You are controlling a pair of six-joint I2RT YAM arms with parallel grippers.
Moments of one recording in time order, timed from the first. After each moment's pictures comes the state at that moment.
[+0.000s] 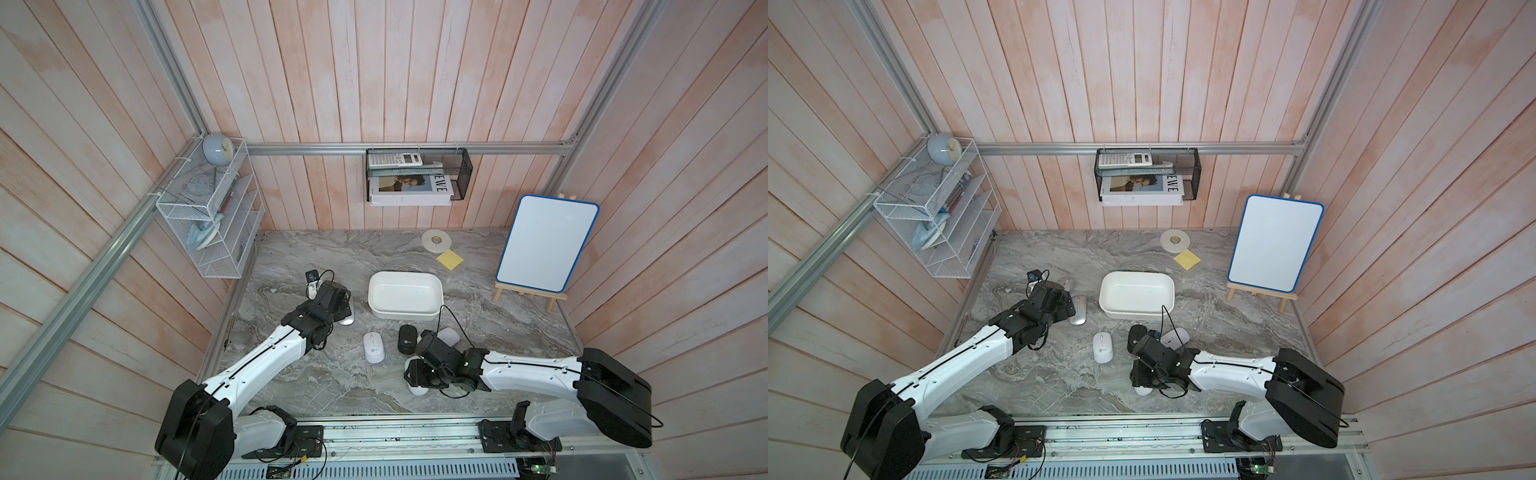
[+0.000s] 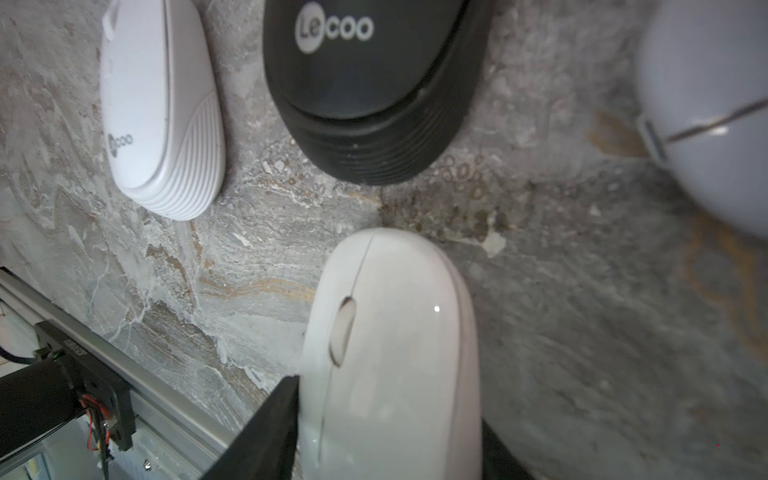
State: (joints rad) left arm -0.51 1.24 0.83 -0.45 -0.45 -0.64; right arm 1.06 1.36 0.58 -0.26 -0.06 1.05
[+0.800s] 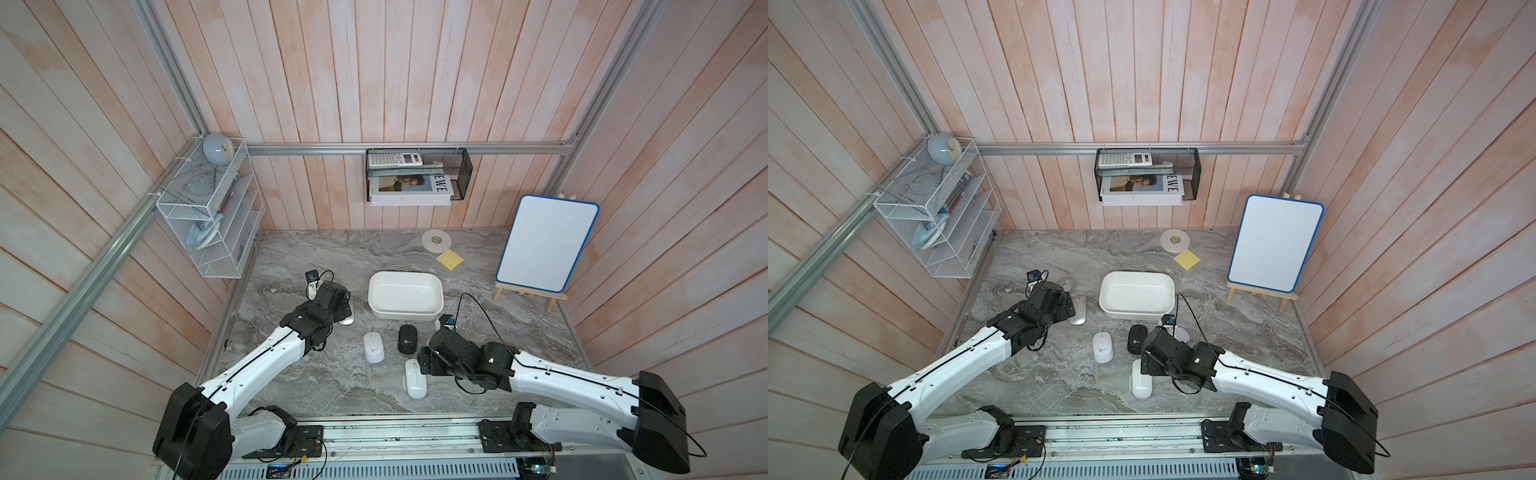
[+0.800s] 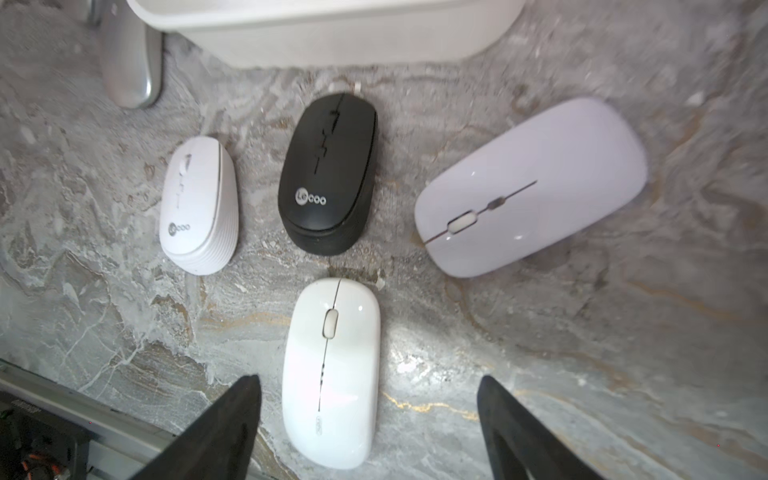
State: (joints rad) left arm -0.52 1.22 0.83 -0.46 -0.45 -0.64; right arm 1.06 1.10 0.70 -0.61 0.26 0.93
